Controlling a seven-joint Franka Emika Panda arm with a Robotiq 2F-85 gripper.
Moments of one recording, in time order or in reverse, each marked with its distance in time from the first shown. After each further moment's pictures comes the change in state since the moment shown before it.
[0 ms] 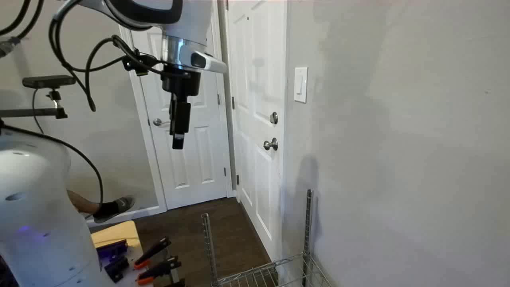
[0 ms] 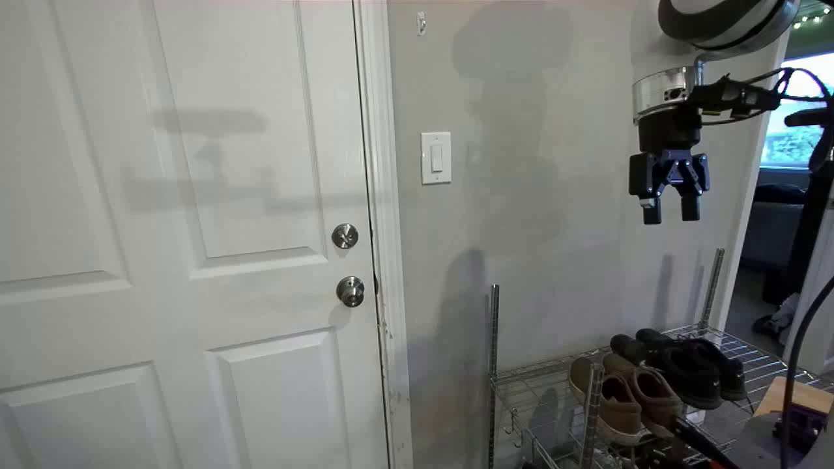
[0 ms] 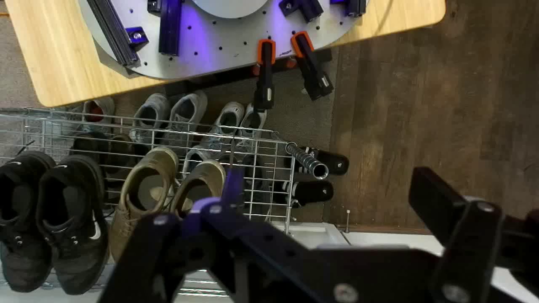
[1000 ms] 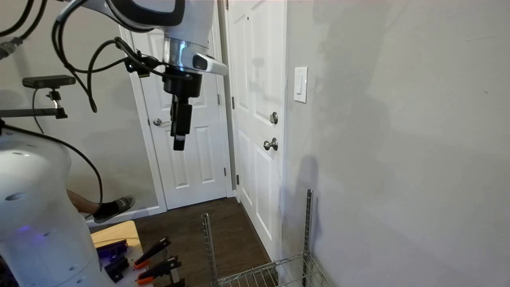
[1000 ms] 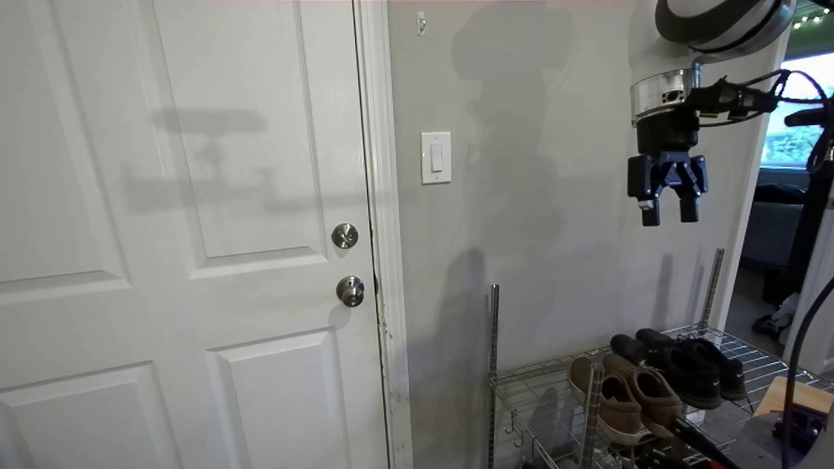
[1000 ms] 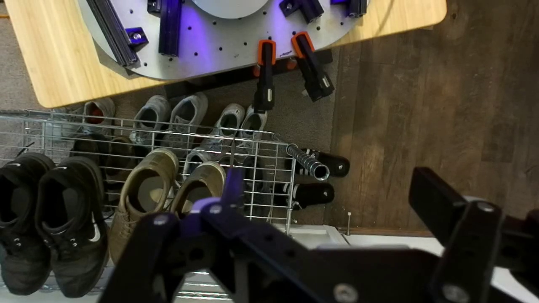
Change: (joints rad) arm 0.000 0.016 0.001 -0.001 0.000 0.008 0.000
